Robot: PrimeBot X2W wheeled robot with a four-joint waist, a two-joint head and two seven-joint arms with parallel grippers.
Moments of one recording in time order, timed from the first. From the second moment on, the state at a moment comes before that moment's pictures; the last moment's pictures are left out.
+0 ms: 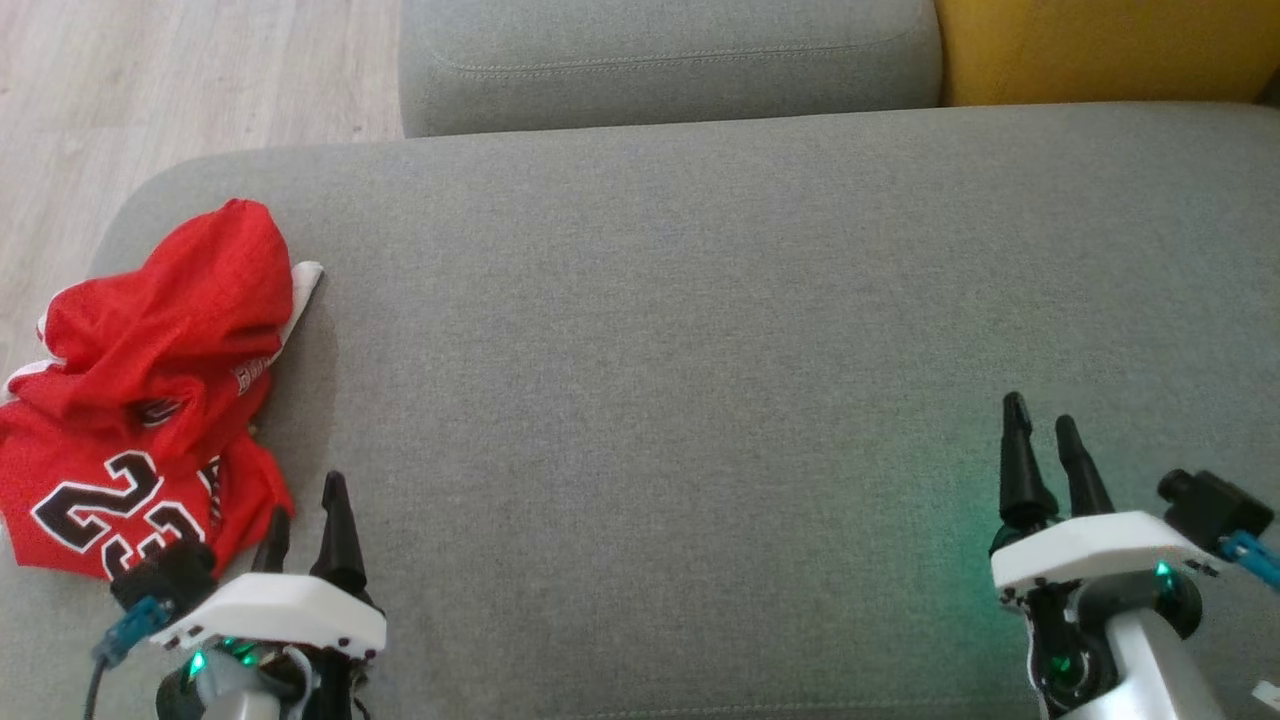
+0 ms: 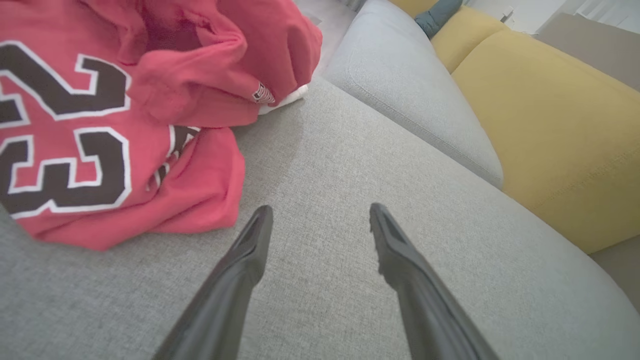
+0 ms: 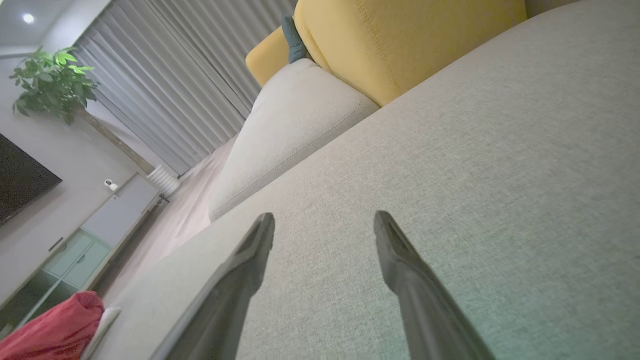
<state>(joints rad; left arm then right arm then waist) -0.03 0.04 -0.05 0.33 -0.61 0.09 -0.12 -0.14 -0.04 0.00 0.43 0.62 0.12 -0.12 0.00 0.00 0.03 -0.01</state>
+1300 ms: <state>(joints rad) -0.03 0.05 -0.12 0.35 -0.11 0.19 -0.23 -0.20 -0.04 -0.02 0.54 0.09 0.12 -0.23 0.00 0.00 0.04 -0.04</state>
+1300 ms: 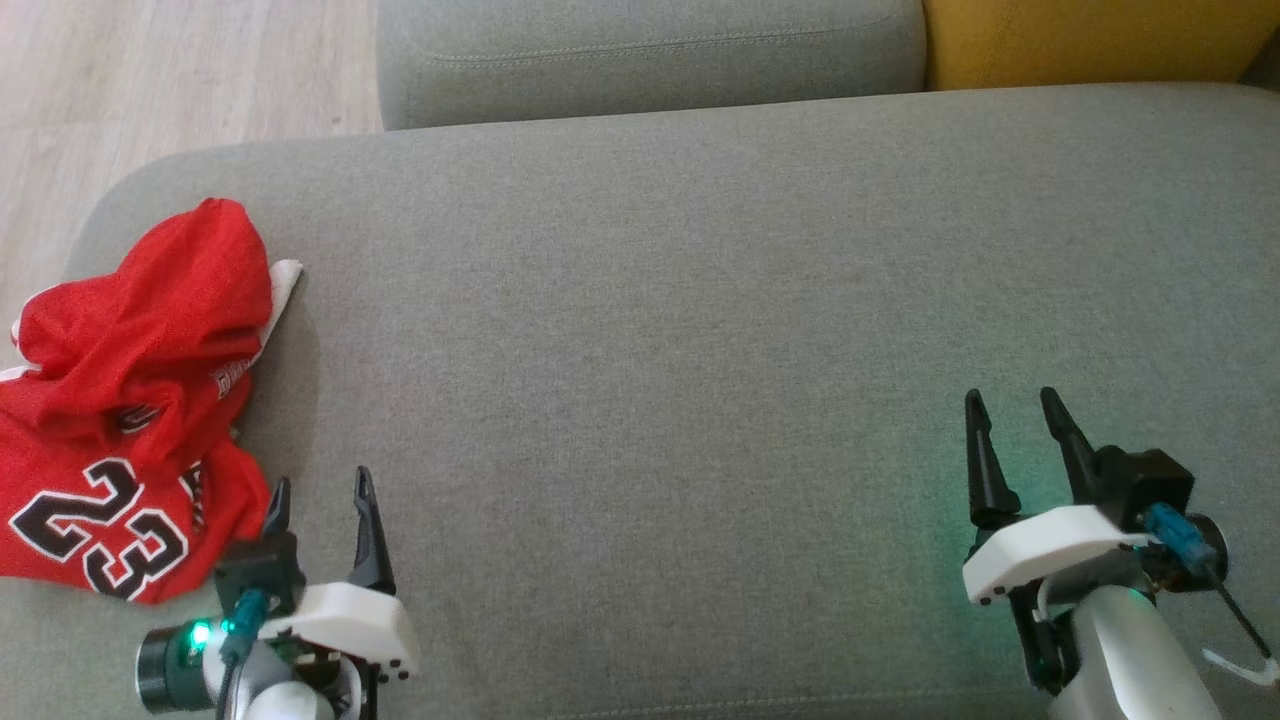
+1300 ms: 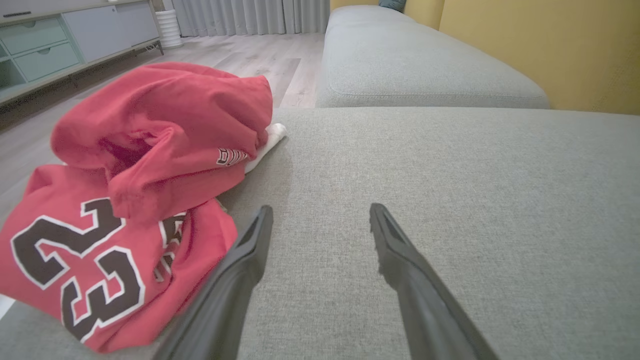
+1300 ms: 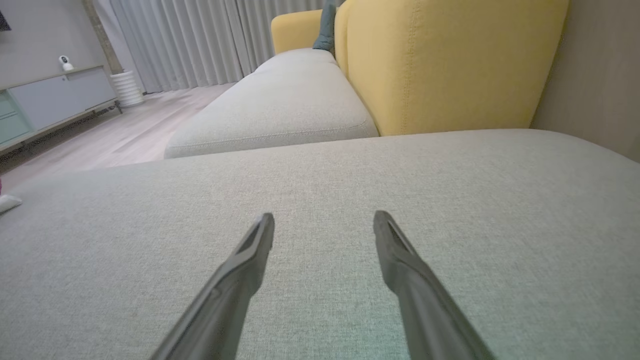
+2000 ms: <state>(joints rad) -0.04 0.05 -0.12 0.35 -0.03 0.21 -0.25 -0.22 -0.05 0.06 0.54 0.02 0.12 -0.25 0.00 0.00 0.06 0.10</state>
